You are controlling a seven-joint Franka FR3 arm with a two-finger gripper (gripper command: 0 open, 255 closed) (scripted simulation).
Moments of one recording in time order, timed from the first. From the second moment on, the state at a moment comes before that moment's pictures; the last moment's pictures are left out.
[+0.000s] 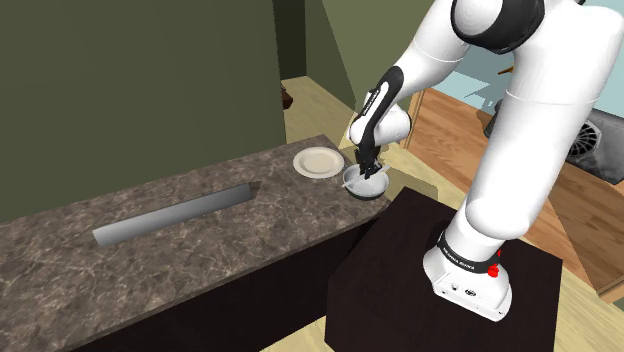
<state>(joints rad) -0.01 0.15 -0.37 -2.65 0.14 2.80 -1.73</state>
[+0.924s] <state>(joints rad) -0.02 0.17 -0.36 -2.65 0.17 2.82 -1.75</state>
